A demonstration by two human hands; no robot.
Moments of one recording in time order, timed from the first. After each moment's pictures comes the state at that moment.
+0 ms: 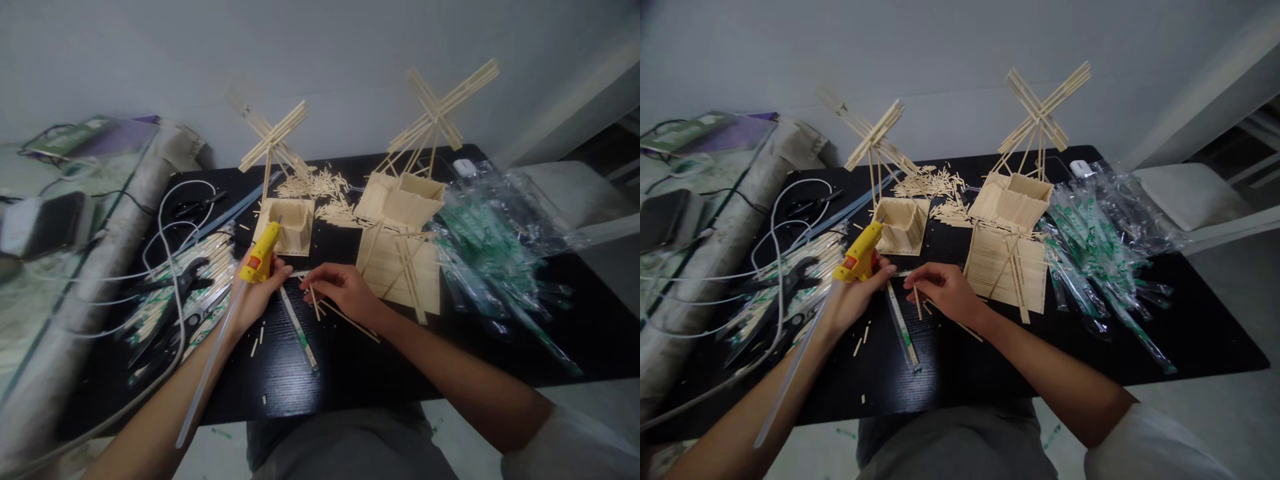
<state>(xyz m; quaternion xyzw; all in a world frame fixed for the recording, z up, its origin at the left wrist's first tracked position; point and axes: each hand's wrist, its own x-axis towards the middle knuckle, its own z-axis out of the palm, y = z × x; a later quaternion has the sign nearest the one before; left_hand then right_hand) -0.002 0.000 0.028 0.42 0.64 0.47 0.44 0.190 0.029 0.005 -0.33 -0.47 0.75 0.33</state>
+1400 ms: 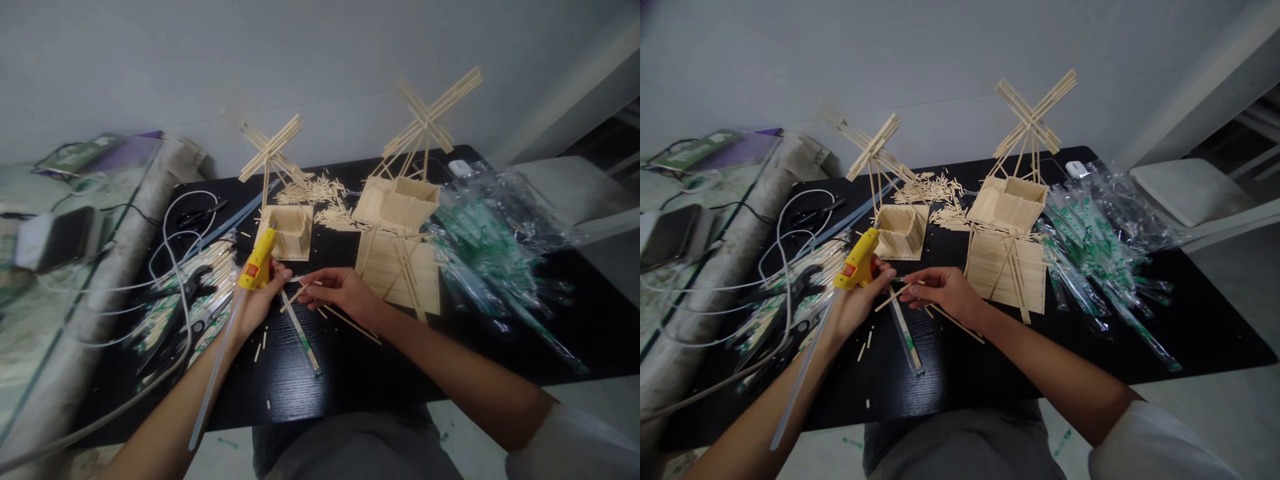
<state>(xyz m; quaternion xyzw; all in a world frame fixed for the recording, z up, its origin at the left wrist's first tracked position) -0.001 -0.001 0.027 0.42 0.61 0.49 0.46 0.190 0.030 0.005 -0.29 -0.38 0.82 0.31</state>
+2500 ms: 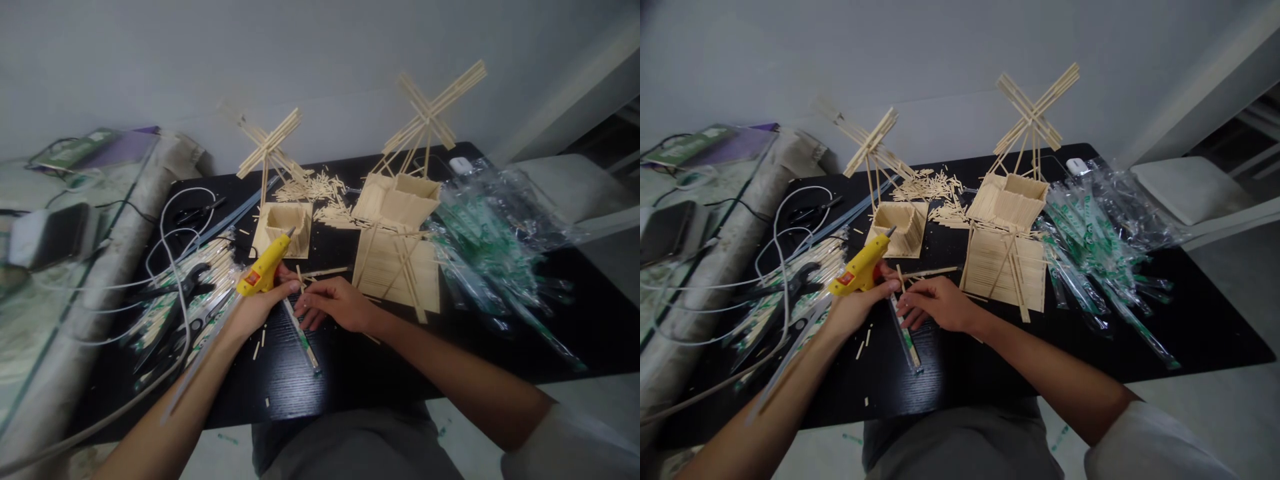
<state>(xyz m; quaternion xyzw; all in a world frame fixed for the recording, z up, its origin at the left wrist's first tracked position) 0.000 -0.007 0.026 0.42 0.57 0.47 0.53 0.185 0.021 -0.002 -0.28 -0.45 0.82 0.21</state>
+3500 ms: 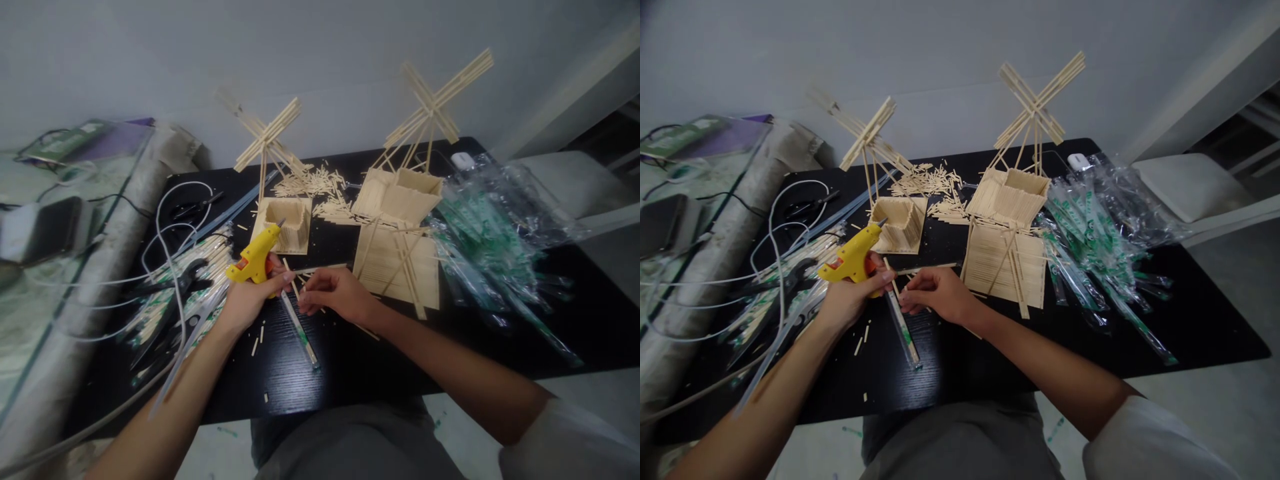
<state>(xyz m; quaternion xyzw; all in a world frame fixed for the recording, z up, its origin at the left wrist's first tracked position) -0.009 -0.005 0.021 0.41 0.56 0.49 0.53 0.186 0.024 0.002 -0.33 -0.40 0.82 0.26</state>
